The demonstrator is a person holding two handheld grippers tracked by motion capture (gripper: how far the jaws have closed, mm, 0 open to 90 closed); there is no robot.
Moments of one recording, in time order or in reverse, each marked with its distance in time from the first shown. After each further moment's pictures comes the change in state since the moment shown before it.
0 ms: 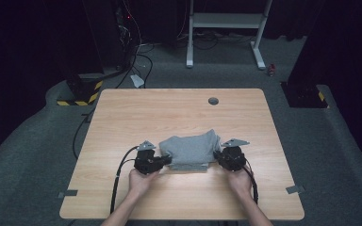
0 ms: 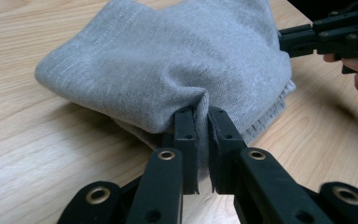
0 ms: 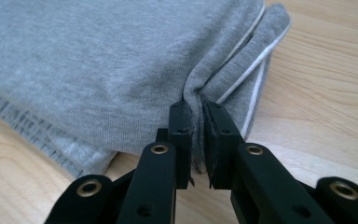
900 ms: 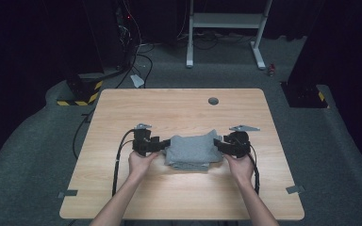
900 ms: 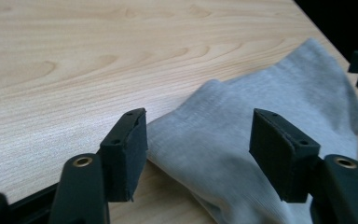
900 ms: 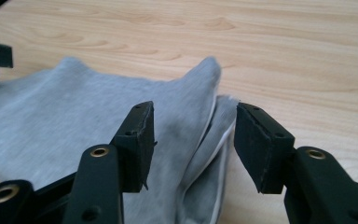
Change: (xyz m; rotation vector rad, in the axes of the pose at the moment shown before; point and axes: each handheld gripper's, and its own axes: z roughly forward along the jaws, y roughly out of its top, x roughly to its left) left arm 0.037 0.053 0.007 -0.002 0.145 -0.155; right arm -0.020 0.041 -0.015 -0.091 -0.002 0.164
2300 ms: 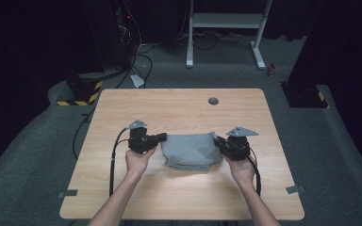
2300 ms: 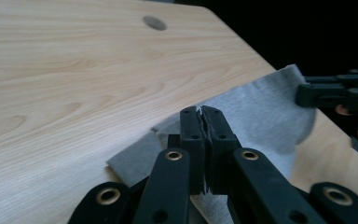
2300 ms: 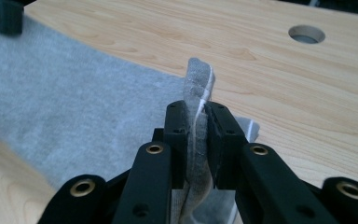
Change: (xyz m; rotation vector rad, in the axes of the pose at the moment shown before) left arm -0.017 0.004 -0.039 -0.152 -0.169 0.106; right arm 0.018 -0.006 -0.022 -0.087 0.055 -0.186
